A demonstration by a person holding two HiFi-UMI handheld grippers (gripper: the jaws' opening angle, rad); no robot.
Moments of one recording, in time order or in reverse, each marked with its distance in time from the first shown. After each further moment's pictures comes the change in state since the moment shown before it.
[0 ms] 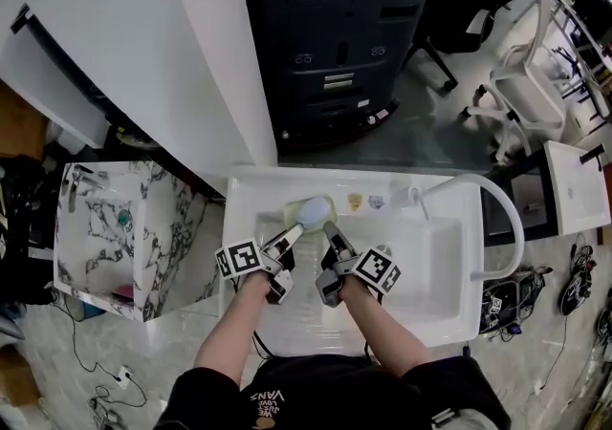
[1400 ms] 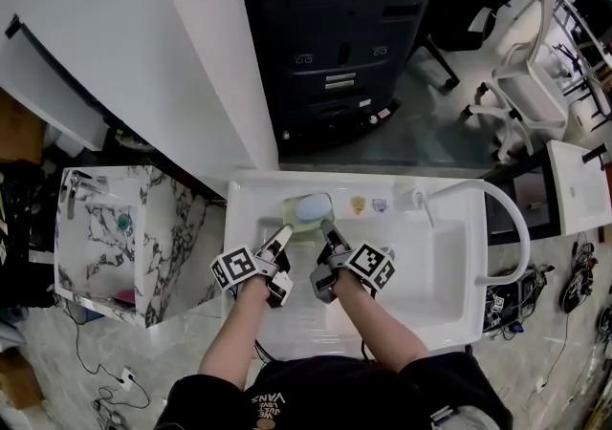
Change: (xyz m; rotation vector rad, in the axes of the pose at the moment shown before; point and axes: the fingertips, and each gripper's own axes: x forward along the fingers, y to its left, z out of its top) left arm -0.017 0.021 0.024 -0.066 -0.141 0.075; right arm 0.025 -0.018 -0.003 0.042 -0.027 -0.092
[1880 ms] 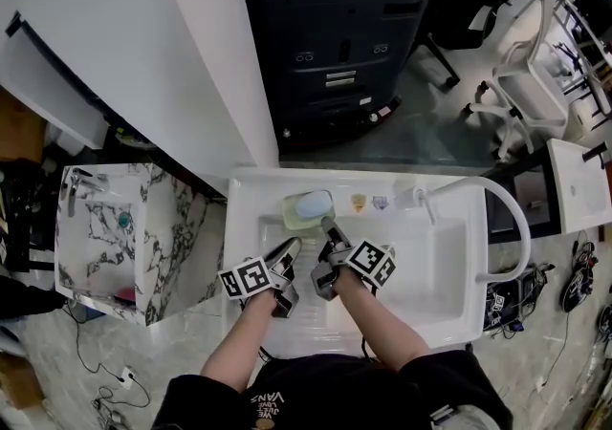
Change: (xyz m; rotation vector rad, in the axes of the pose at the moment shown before) left arm -0.010 0.005 -0.039 0.194 0.094 0.062; right arm 0.000 0.000 0.000 -0.023 0.003 0.002
